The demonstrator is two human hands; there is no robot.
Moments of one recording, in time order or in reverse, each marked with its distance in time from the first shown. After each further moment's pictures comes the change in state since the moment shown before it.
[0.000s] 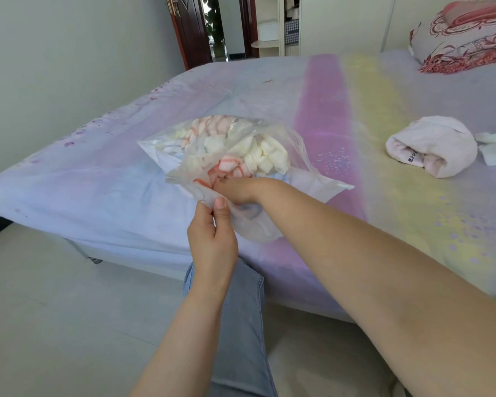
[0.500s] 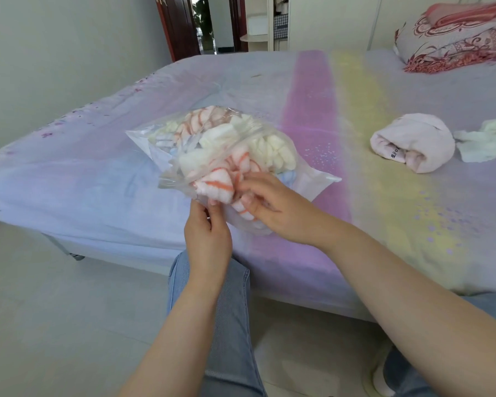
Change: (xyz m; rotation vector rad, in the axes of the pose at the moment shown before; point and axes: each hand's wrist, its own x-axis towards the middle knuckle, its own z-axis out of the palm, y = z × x) left_hand -0.005 -0.010 0.014 0.061 -0.005 -0.068; right_hand -0.128 0.045 0.018 0.089 0.482 -0.534
